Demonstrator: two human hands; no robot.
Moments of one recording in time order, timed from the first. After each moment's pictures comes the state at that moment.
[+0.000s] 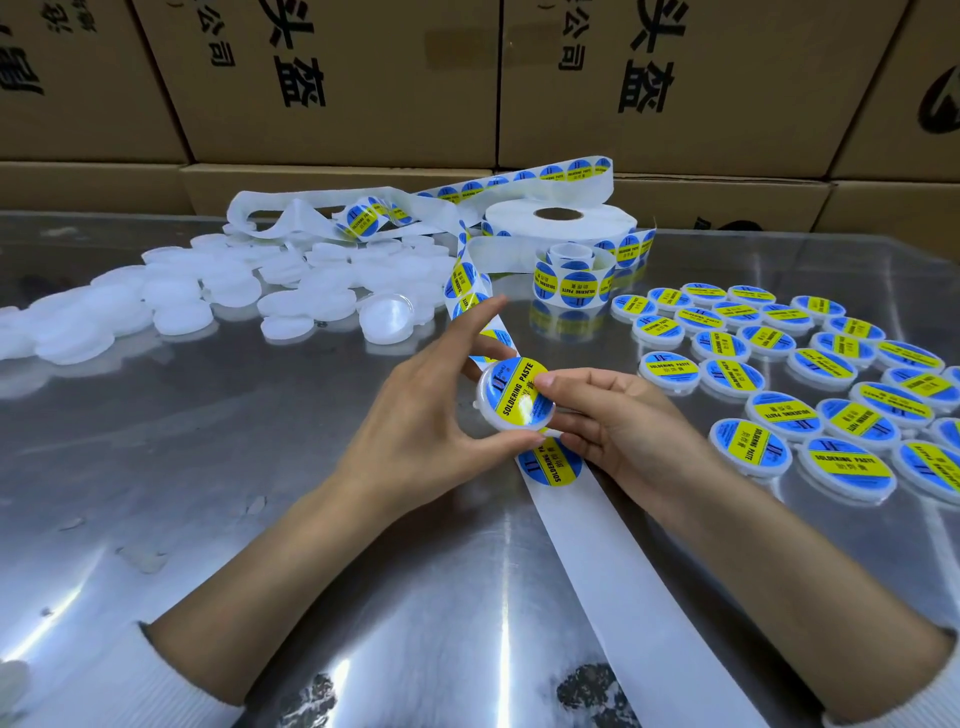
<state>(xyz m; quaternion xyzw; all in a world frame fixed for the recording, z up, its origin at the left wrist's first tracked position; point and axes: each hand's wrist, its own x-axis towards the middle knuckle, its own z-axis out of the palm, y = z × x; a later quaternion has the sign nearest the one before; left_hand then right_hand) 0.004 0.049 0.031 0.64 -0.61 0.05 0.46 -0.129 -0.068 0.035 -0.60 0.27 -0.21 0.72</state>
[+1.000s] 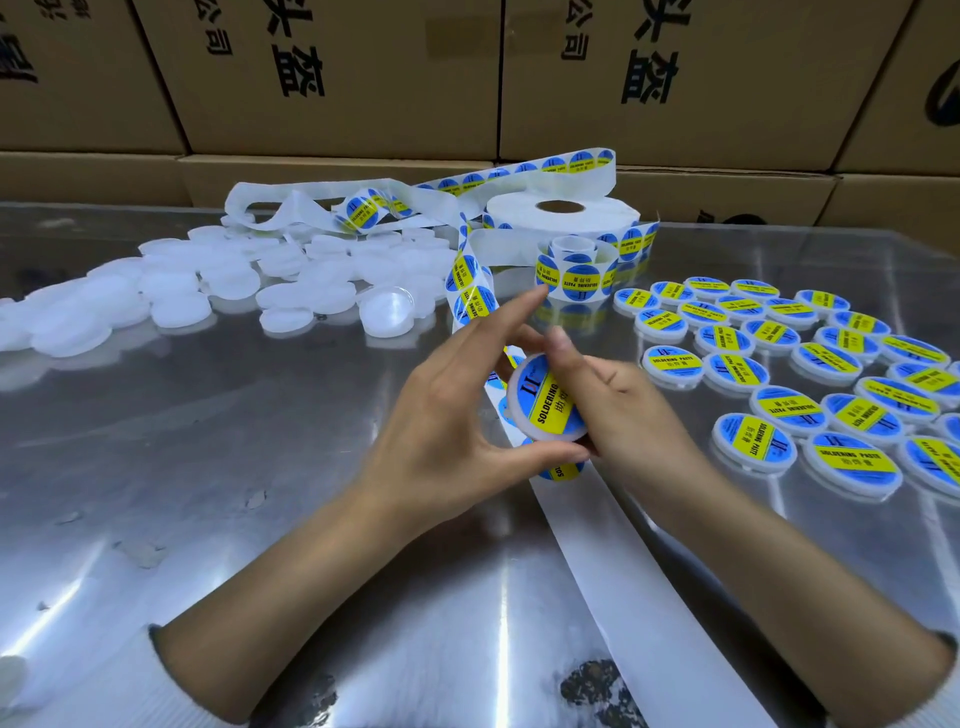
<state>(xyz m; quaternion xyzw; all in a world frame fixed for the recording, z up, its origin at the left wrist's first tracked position) -0.019 0.050 0.038 0.58 -0.64 0.09 0.49 -0.125 -0.053 0.040 -0.72 0.23 -0.28 0.58</state>
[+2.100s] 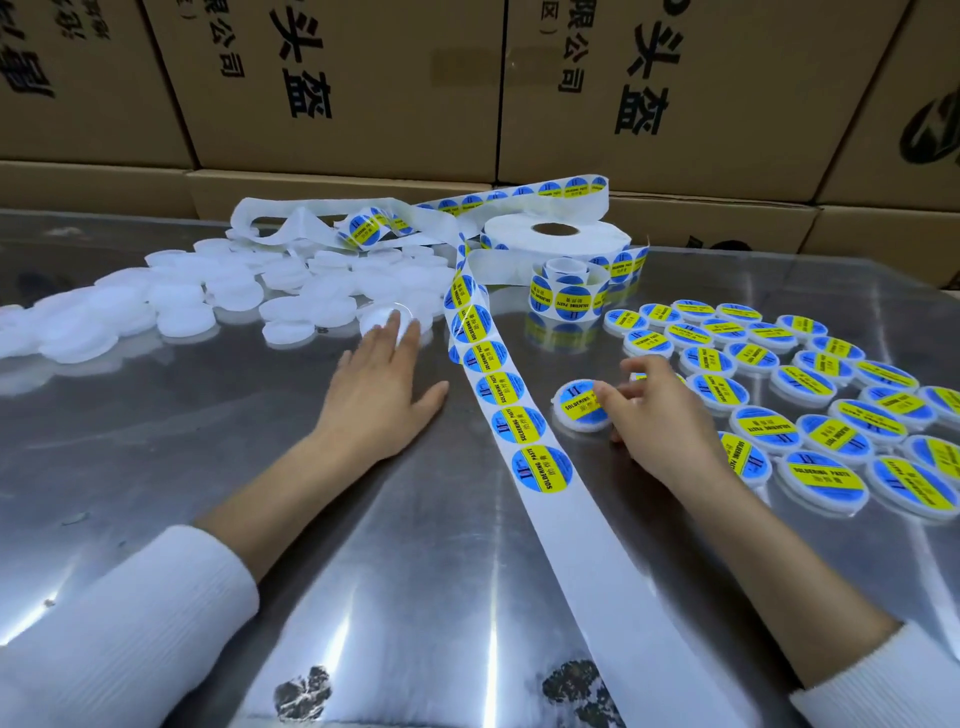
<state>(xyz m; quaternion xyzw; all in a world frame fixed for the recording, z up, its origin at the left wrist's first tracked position) 0.076 0.025 0.002 0.87 -0.46 0.11 0.15 -0.138 -0.108 0.022 -0.80 0.45 -0.27 0.30</state>
